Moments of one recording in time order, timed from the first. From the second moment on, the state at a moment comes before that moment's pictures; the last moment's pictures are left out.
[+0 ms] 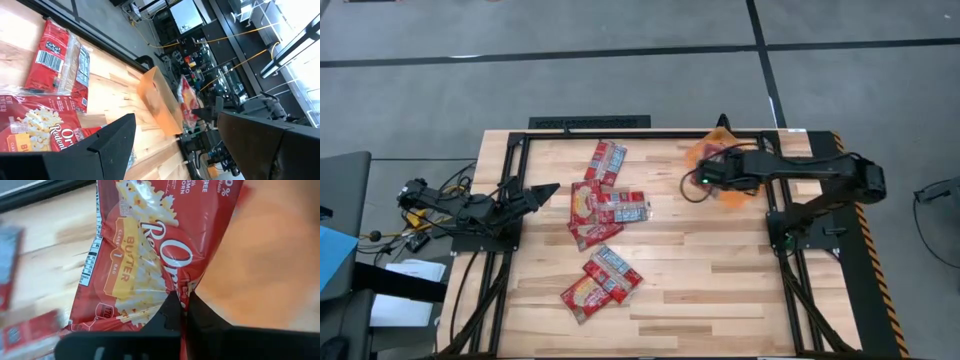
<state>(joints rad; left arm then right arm) -0.33 0.08 0.14 -0.01 -0.97 -1.08 -0.19 1.34 1.09 -1.13 0.47 1.63</state>
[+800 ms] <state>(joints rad) -0.33 0.08 0.14 -0.01 -0.98 -1.09 -0.34 1.23 0.86 -1.30 0.42 1.99</state>
